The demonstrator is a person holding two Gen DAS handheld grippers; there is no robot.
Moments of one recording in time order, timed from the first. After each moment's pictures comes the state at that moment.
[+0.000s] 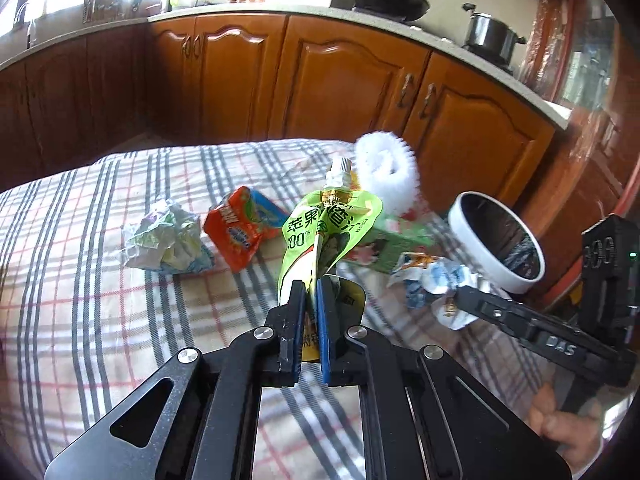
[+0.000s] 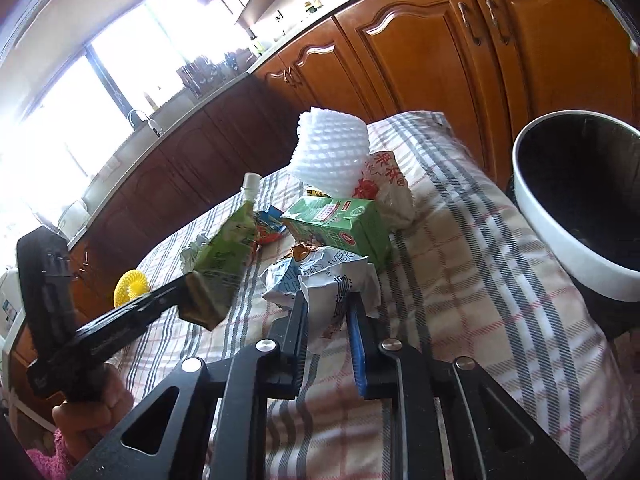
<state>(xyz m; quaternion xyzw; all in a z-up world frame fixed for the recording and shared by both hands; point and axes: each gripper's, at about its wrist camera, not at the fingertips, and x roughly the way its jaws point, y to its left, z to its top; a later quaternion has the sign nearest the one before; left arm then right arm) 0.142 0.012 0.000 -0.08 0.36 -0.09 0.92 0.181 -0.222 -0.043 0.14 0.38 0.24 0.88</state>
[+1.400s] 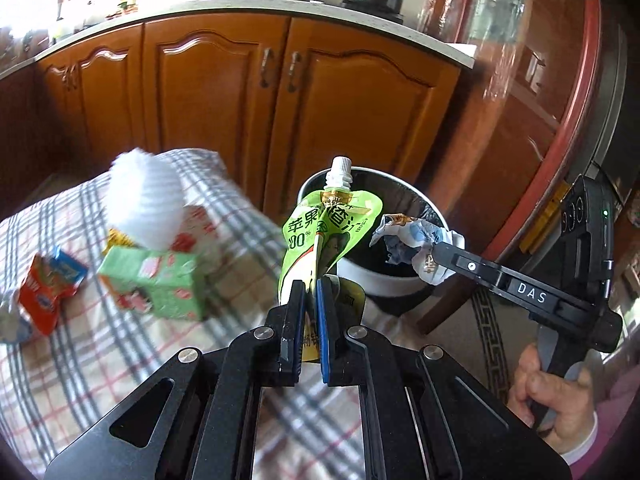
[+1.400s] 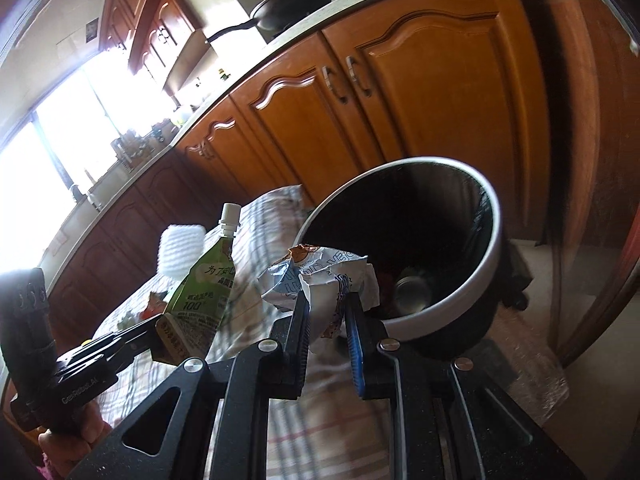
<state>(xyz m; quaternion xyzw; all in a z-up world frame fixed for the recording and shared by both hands) 0.173 -0.156 0.016 -0.01 0.37 -0.25 0.90 0.170 -0.380 -0.020 0.19 0.32 0.09 0.92</state>
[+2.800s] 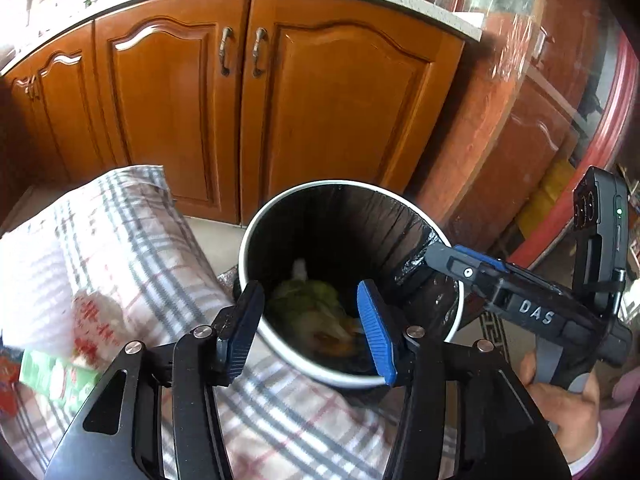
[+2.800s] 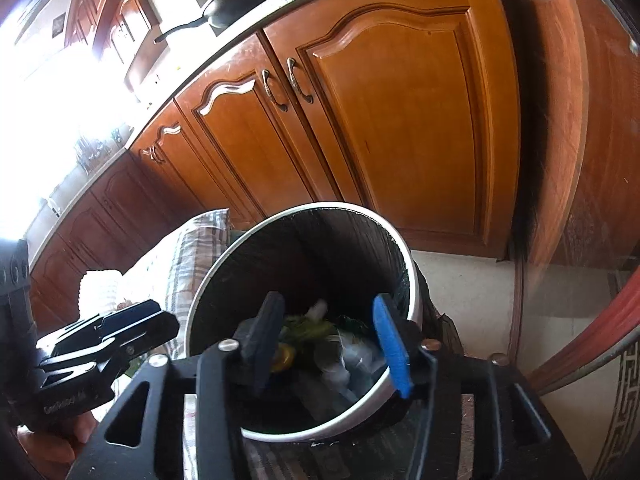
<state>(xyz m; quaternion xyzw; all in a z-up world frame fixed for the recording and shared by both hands) 0.250 -0.232 0.010 0.02 0.40 -0.26 0.88 0.233 -0.445 -0.024 0.18 0.35 0.03 0.92</state>
